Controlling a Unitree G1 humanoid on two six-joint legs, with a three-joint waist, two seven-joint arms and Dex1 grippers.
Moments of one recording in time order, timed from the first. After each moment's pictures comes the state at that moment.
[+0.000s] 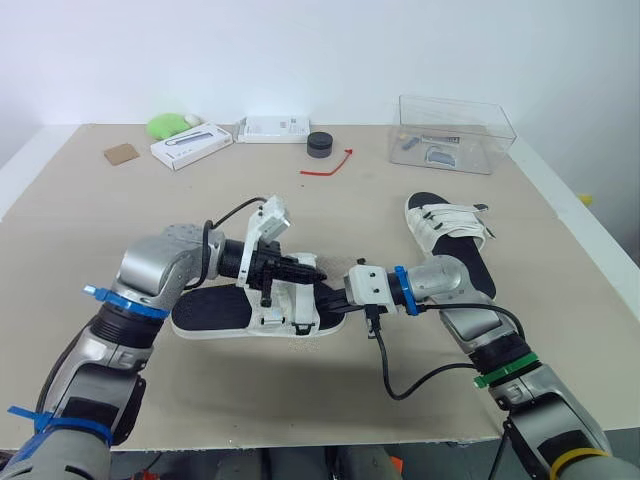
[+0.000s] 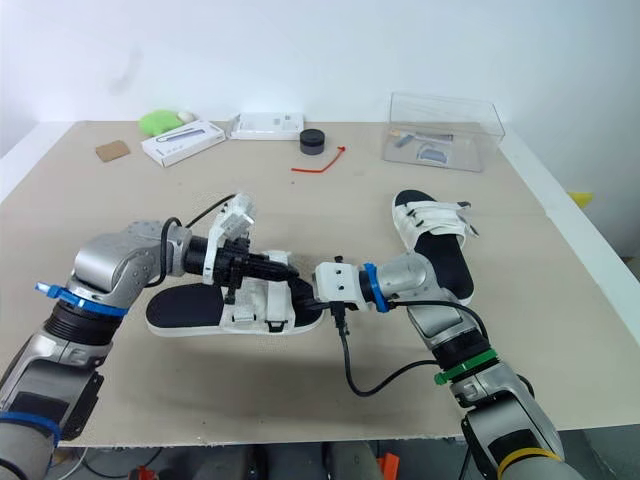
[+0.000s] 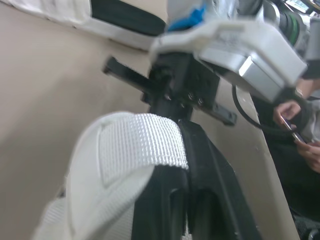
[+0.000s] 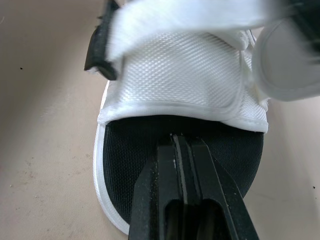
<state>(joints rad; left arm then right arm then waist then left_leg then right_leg) -0.75 0.54 -0.24 0.01 -0.55 0.88 -1.19 -0.62 -0.52 0.38 0.19 0.04 -0.08 1.23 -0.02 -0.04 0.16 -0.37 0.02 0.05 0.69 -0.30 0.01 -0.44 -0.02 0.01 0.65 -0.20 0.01</state>
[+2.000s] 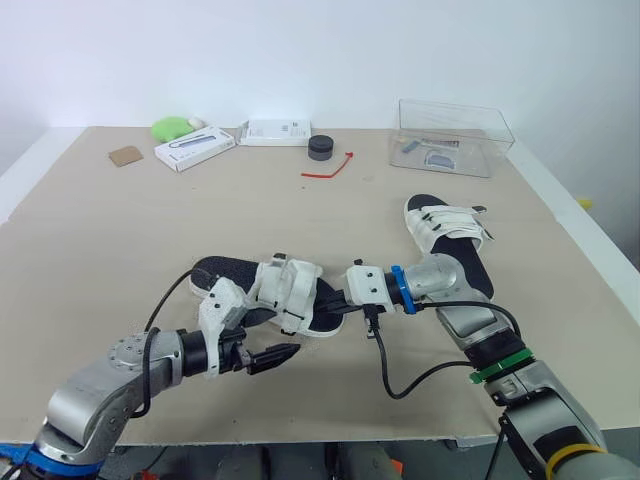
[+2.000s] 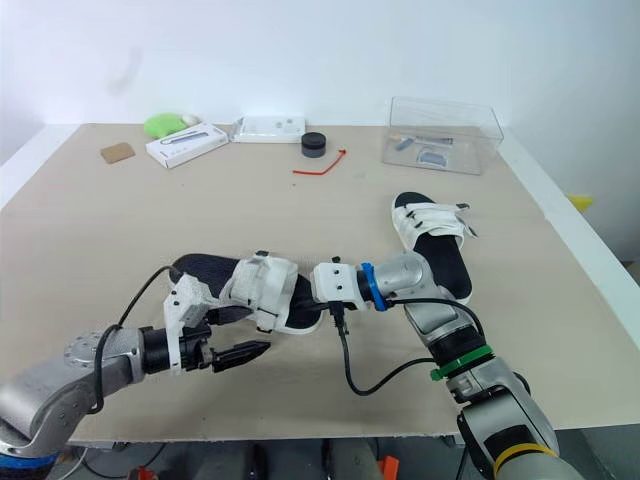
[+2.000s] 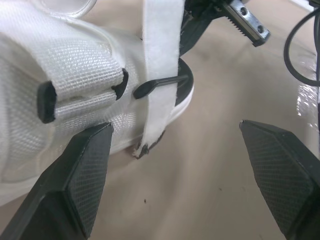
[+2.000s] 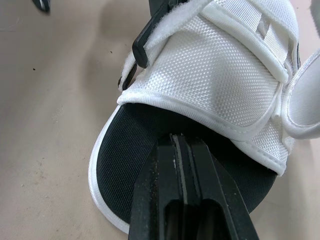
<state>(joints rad) -0.05 0.60 -0.05 -0.56 -0.64 0.78 -0.69 -0.64 -0.50 0.39 0.25 0.03 -0.11 1.26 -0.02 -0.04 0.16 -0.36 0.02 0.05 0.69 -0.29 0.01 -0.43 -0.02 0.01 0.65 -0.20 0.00</state>
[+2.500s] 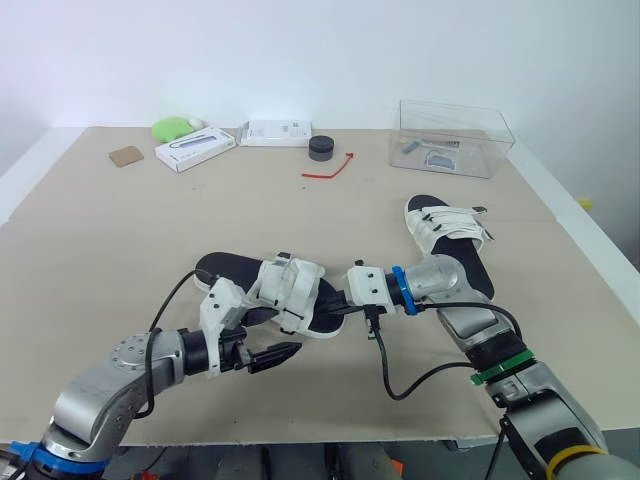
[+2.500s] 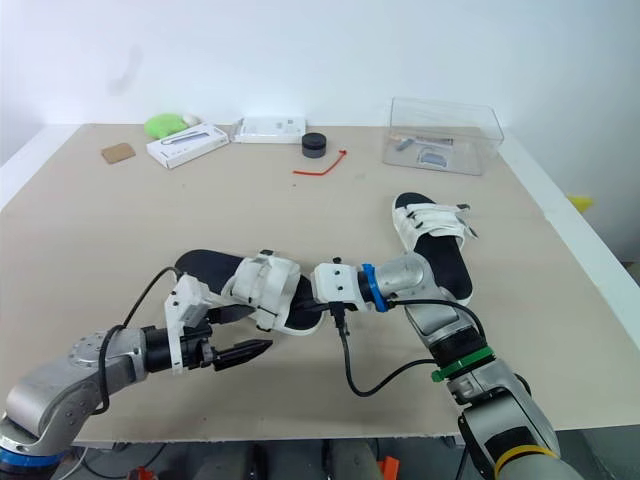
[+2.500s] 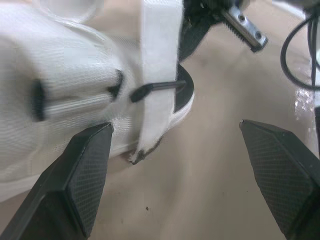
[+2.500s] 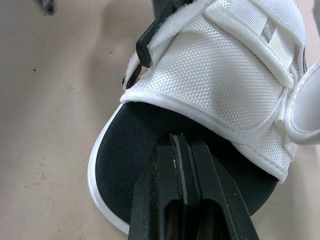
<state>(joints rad) -0.03 0.59 0.02 -0.54 -0.71 0.77 -0.72 -0.63 -0.50 0.39 0.23 0.03 -0.10 1.26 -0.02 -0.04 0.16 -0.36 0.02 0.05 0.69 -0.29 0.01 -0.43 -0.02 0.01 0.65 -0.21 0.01</state>
